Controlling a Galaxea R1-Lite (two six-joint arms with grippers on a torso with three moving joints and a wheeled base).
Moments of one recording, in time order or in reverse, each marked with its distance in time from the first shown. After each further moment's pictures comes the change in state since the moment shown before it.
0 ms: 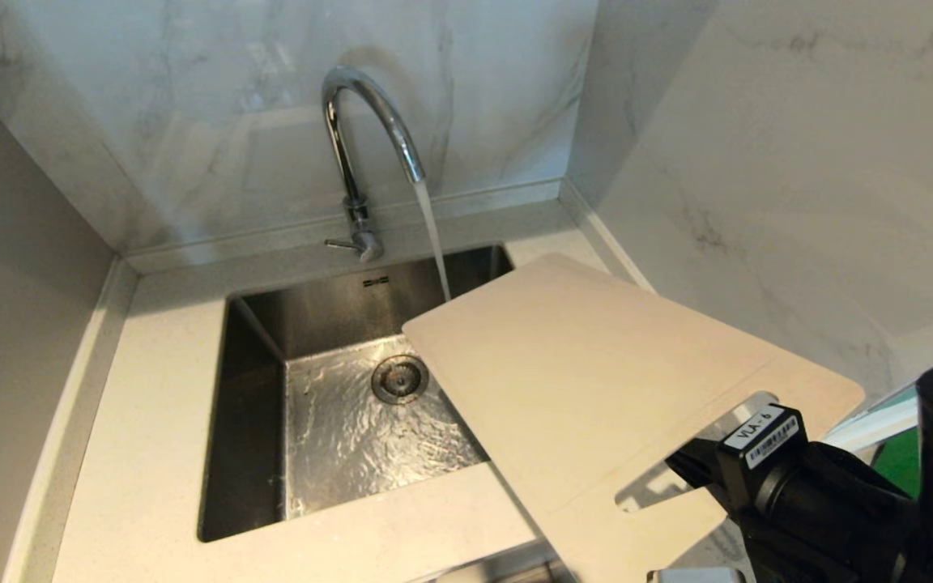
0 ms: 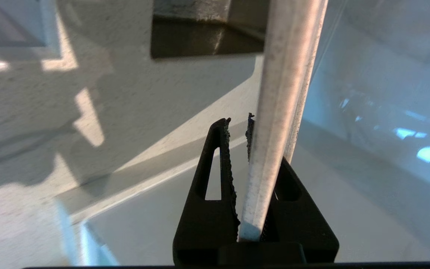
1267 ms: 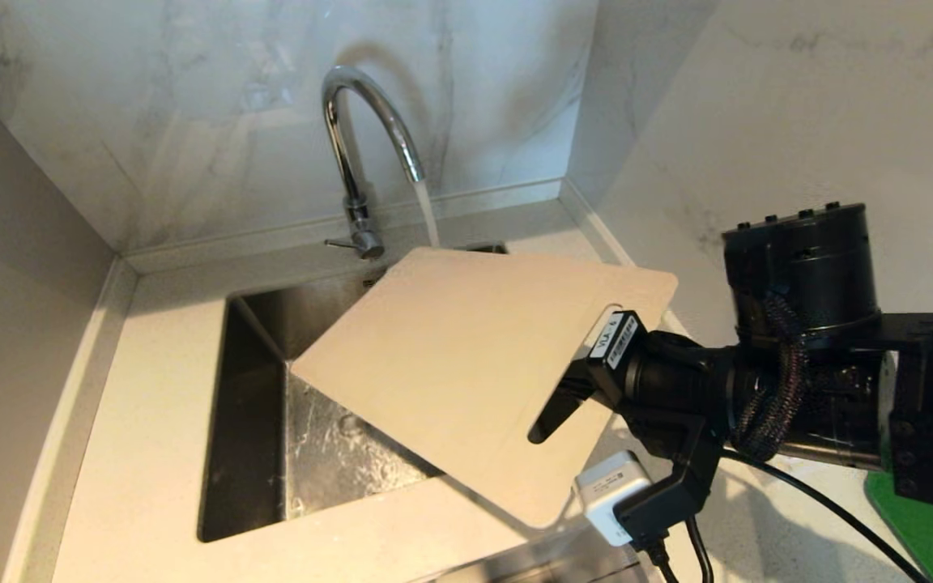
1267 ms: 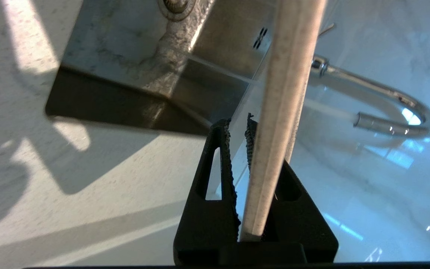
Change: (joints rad) left arm 0.000 0.000 0.000 0.000 0.001 -0.006; right arm -0.136 0.313 -0.361 0.073 0.428 -0.365
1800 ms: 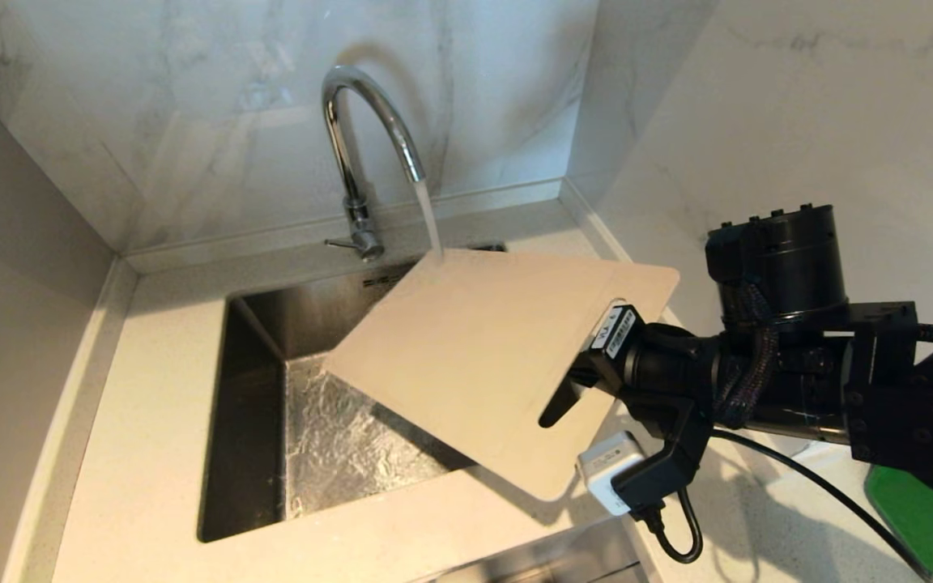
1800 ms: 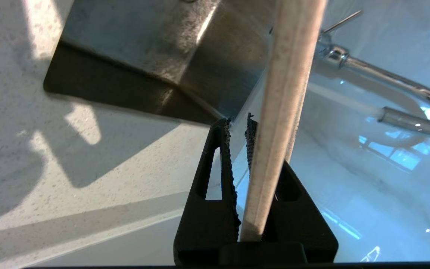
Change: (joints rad) left arm 0.000 0.000 0.000 0.000 0.000 -0.001; right arm -0.065 0.057 -0.031 -0.001 -0.002 -0.049
